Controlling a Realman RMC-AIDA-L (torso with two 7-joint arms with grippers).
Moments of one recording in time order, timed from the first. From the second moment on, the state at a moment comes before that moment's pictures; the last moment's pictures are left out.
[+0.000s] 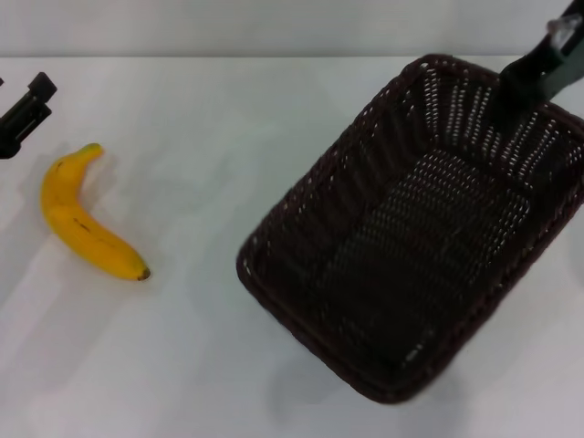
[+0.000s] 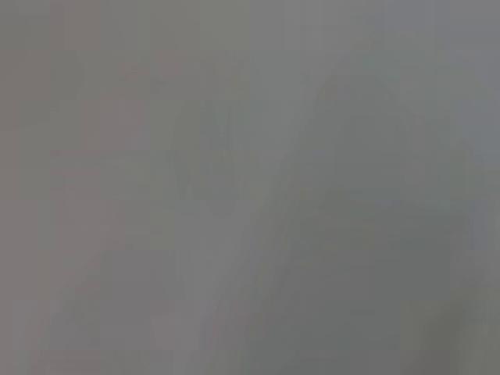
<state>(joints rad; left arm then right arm) -0.28 -2.05 0.85 0.45 -2.10 -1.29 2.15 1.24 1.86 -0.83 -0.63 0.29 1.66 -0.46</state>
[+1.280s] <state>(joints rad) -0.33 -2.02 0.84 0.45 -2.09 -1.28 2.18 0.98 1.94 -0.72 -0.91 0.34 1.74 -0.38</state>
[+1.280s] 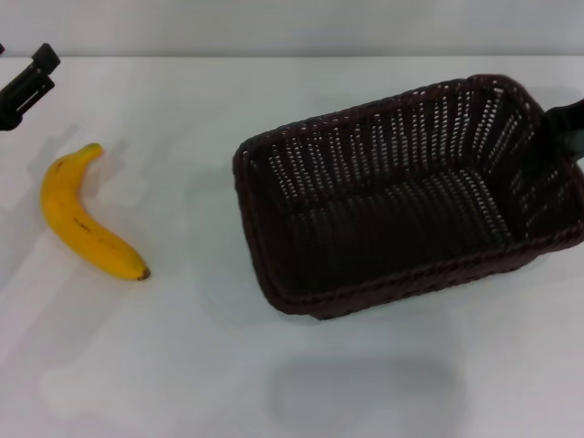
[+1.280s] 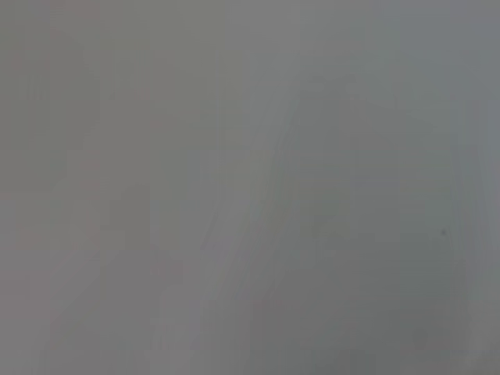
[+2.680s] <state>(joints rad) -0.31 -2.03 0.84 0.45 -2.09 -1.30 2.13 0.82 1.99 -1.02 -1.16 0.53 1.78 -0.33</state>
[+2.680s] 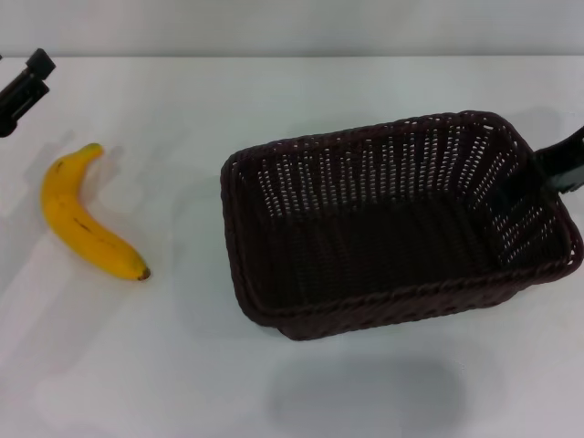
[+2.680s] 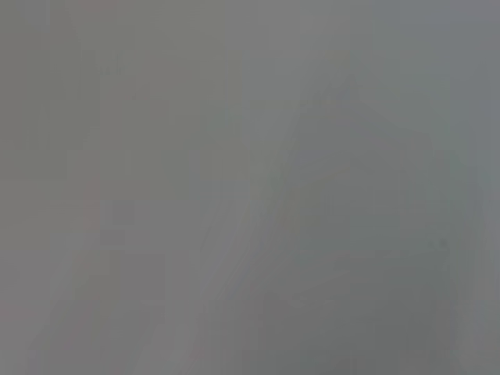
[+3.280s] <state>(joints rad) -0.20 -1.94 0.84 0.84 -1.80 -1.31 1.39 0.52 1.96 -0.71 -1.50 0.84 1.85 -0.59</state>
